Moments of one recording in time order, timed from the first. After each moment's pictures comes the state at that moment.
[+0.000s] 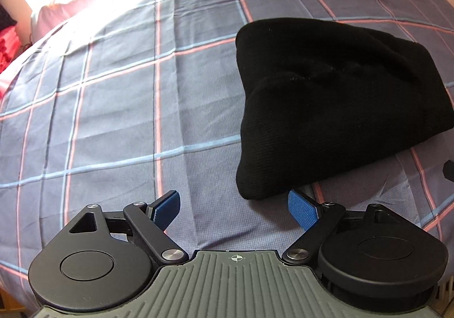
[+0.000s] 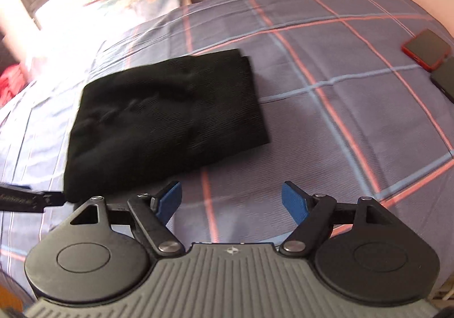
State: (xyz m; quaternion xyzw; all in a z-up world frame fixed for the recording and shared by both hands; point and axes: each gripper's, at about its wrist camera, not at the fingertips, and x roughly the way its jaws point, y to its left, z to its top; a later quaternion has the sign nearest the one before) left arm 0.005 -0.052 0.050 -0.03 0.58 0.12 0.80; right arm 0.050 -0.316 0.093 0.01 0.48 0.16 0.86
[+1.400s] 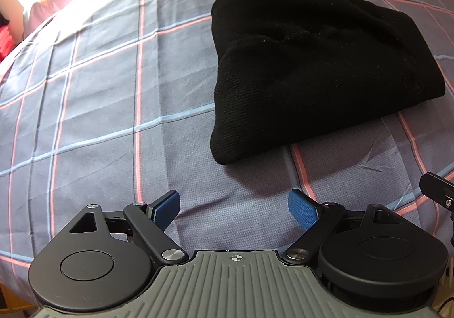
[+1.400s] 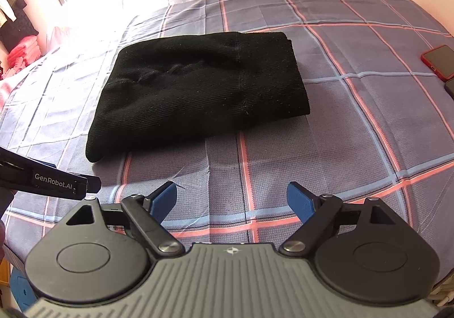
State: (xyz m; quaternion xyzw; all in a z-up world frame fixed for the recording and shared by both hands) left arm -0.011 -0.076 0.047 -0.03 0.60 0.11 0.79; right arm 0.017 -0.301 0.090 -0.02 0.49 0.19 0.85
